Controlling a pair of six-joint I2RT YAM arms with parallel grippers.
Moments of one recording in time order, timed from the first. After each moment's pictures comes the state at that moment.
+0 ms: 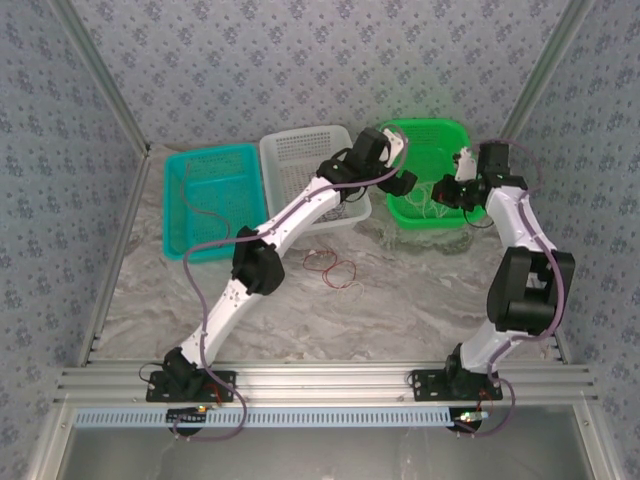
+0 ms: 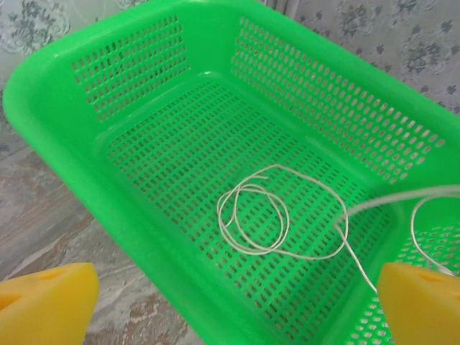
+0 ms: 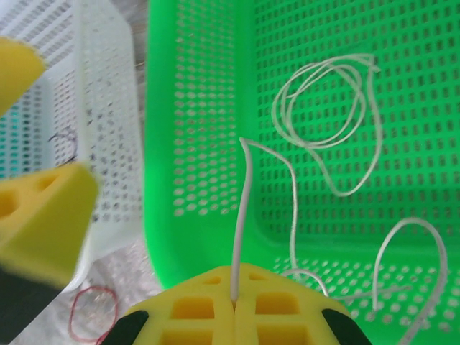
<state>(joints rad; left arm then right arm) -0.79 2.63 2.74 -0.65 0.06 -0.08 -0.14 1.68 1.35 -0.63 -0.48 0.14</state>
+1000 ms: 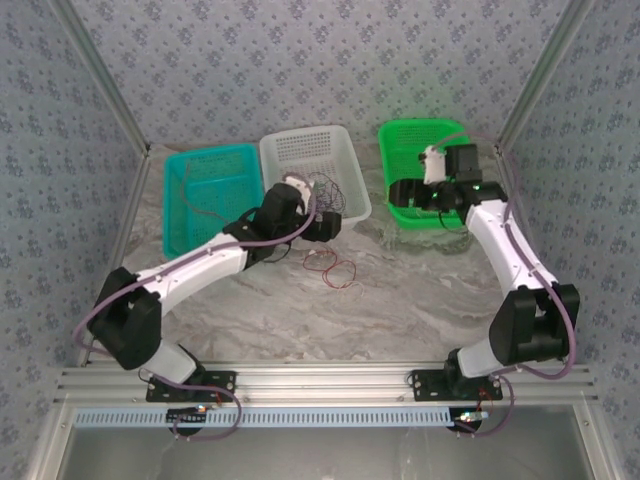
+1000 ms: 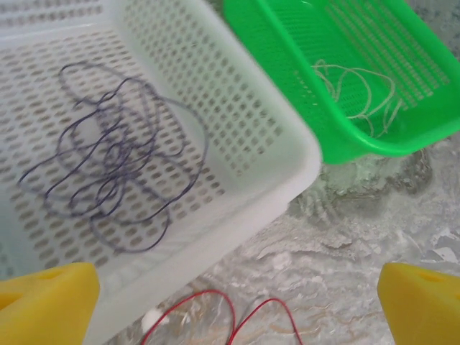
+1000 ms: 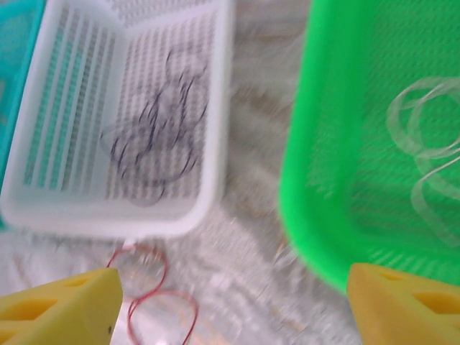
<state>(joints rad) -0.72 1.48 1.04 -0.12 -0.03 -0.43 0.15 1.46 1.24 -0.65 -0.38 0.13</state>
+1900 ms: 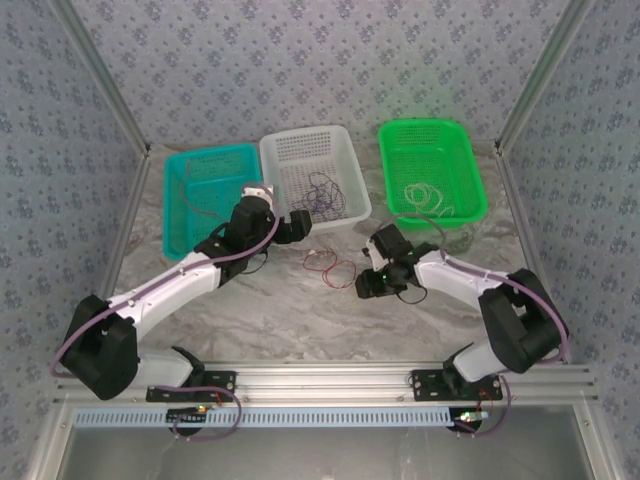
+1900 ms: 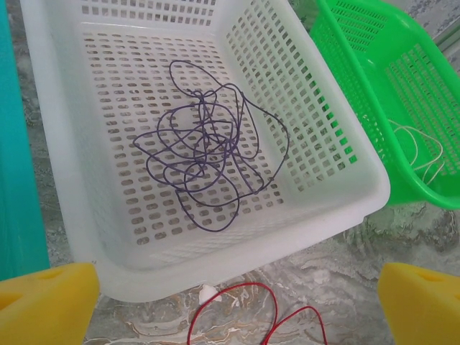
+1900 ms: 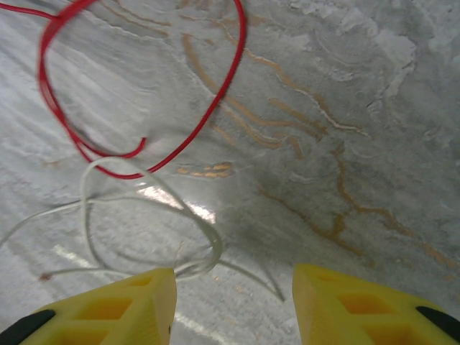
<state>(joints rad) -0.63 1.32 0.87 -0.07 -0.09 -0.58 0.57 1.49 0.77 -0.50 -0.21 0.30</state>
